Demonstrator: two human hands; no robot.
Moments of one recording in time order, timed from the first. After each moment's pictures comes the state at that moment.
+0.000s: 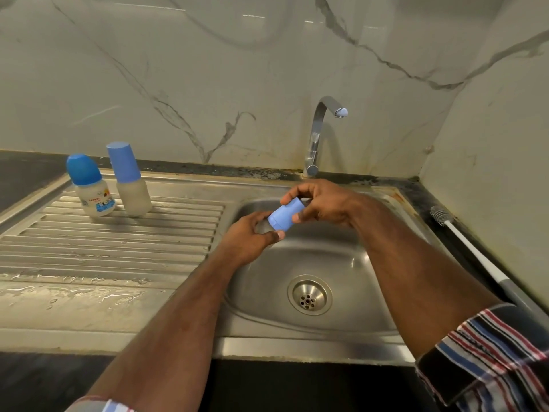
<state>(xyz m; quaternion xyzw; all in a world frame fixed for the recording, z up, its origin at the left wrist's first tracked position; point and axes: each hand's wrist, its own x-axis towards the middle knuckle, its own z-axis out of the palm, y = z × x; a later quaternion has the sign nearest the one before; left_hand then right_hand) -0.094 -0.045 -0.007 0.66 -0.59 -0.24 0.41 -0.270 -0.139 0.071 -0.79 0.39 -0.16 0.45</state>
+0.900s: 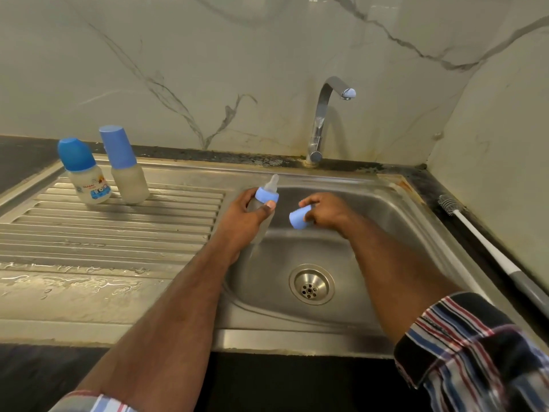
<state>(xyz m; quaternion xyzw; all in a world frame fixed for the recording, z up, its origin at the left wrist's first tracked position) -0.089 -0.055 -0.016 0.63 -0.47 -0.31 0.54 -0.267 -0.175 -0.006 -0.75 0.54 -0.18 0.34</state>
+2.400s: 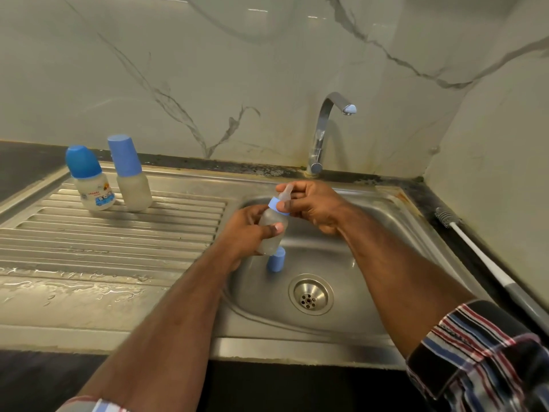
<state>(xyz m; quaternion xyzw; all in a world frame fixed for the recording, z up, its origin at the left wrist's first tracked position) -0.085 -0.049 -0.011 0.57 -0.48 -0.43 0.51 -0.241 -0.138 0.044 -0.65 0.35 -0.29 0.61</state>
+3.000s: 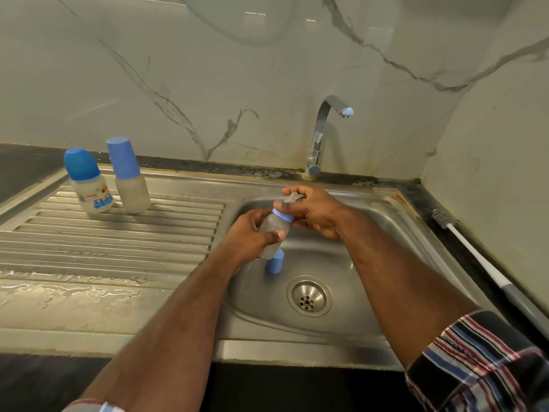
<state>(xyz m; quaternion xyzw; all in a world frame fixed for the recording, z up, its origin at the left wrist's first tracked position) -0.090 -0.054 -0.020 0.61 -0.52 -0.36 0.48 -0.244 -0.137 0.043 -0.64 0.41 -0.26 0.59</state>
